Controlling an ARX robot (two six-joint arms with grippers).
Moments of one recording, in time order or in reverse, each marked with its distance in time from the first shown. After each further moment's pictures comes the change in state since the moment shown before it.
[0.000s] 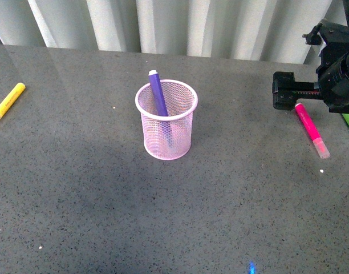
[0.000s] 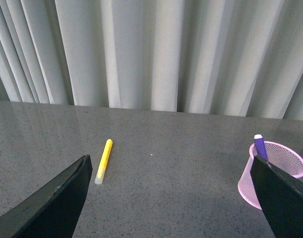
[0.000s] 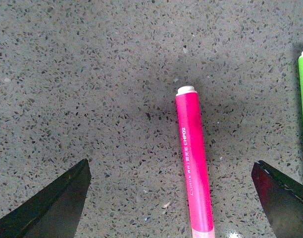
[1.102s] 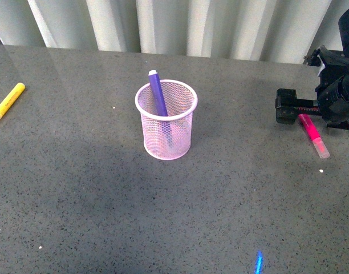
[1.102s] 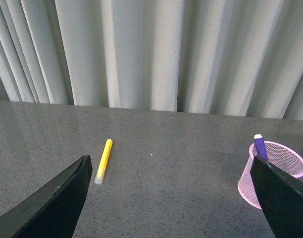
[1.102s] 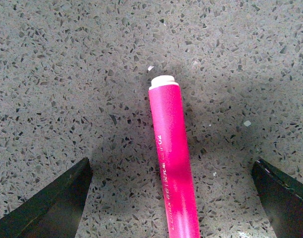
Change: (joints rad) left arm 0.000 0.000 0.000 0.000 0.000 0.000; right arm -0.042 0.119 0.034 0.040 -0.048 -0.015
